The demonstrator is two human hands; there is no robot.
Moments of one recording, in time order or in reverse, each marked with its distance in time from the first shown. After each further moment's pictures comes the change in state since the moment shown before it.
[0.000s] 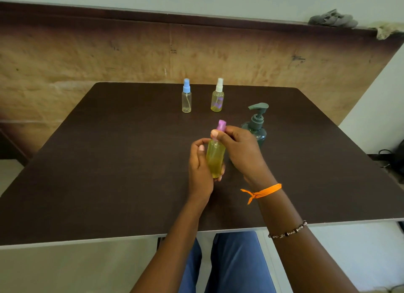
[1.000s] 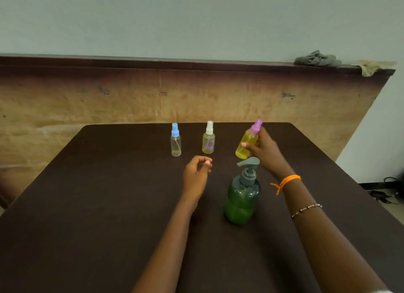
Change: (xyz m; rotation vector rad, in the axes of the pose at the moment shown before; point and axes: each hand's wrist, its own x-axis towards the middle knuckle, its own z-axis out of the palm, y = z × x) left_hand 0.133 -0.022 0.032 0.285 -0.082 -0.033; right_hand 0.153 0.071 -0.086 -0.048 0.080 -0.071
